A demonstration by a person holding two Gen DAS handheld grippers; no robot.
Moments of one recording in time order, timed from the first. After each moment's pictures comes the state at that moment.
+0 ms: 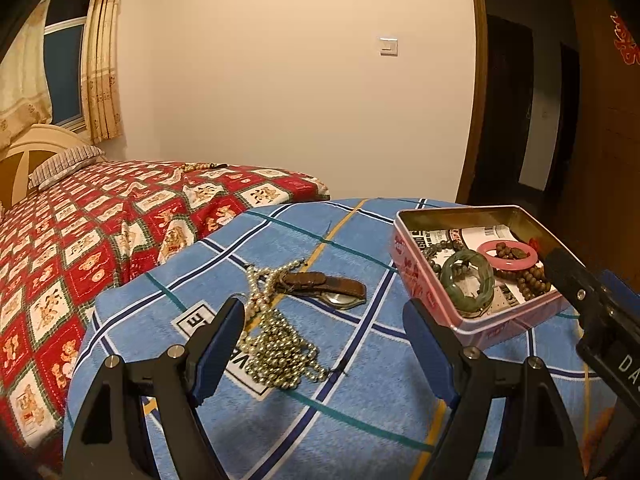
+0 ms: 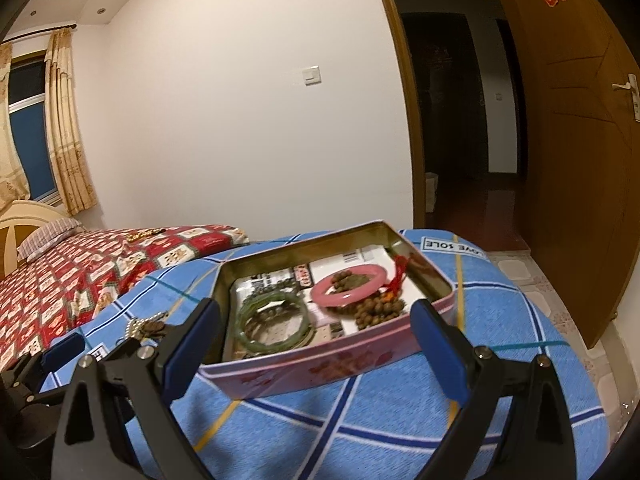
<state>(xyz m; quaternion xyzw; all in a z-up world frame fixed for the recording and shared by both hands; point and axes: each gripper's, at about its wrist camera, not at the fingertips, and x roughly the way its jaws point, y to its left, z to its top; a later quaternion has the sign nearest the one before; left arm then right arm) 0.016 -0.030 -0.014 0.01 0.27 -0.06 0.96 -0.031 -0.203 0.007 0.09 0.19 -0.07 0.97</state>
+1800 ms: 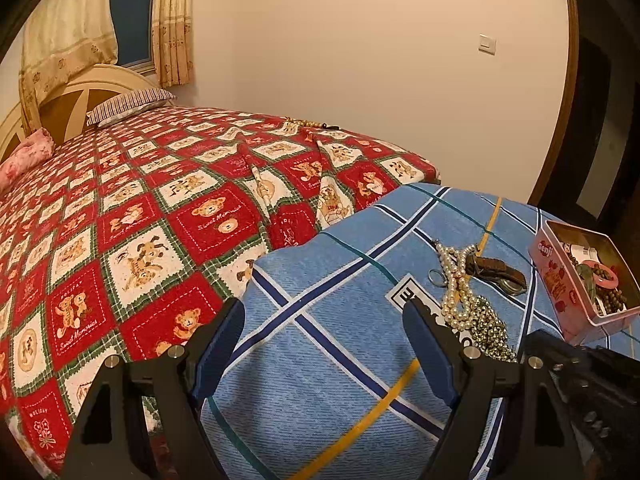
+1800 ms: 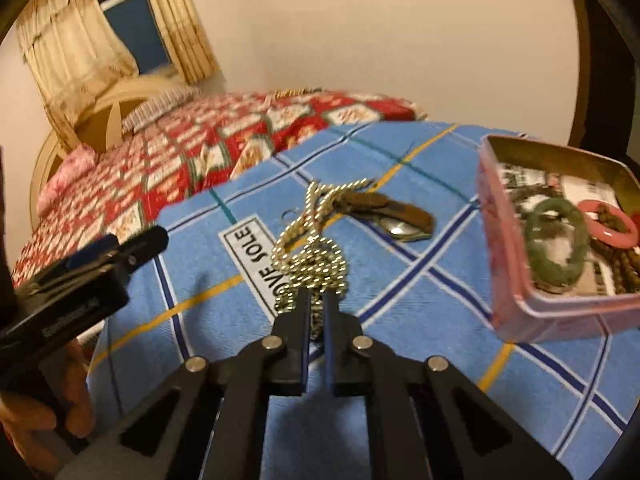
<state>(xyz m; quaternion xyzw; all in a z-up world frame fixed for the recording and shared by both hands) 0.025 0.114 -0.022 -0.04 0.33 0.05 0.94 0.020 -0.070 -0.034 0.03 0.38 0.19 0.91</state>
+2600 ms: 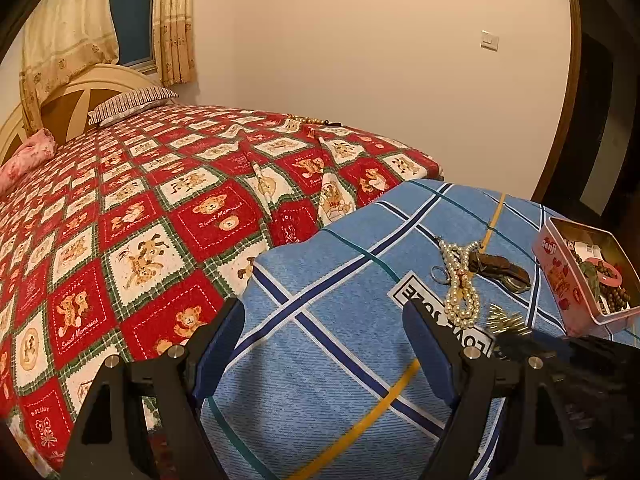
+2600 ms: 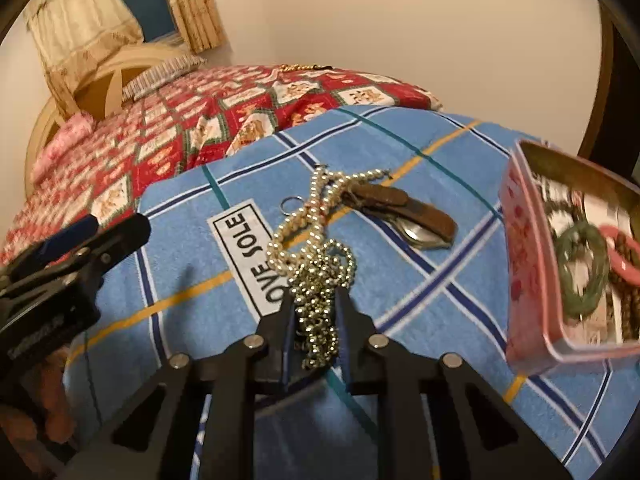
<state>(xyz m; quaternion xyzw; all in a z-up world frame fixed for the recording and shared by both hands) 0.027 0.112 -0.023 -0.04 0.34 0.05 0.94 0.044 -0.055 -0.046 0.00 0.41 0.20 0.89</state>
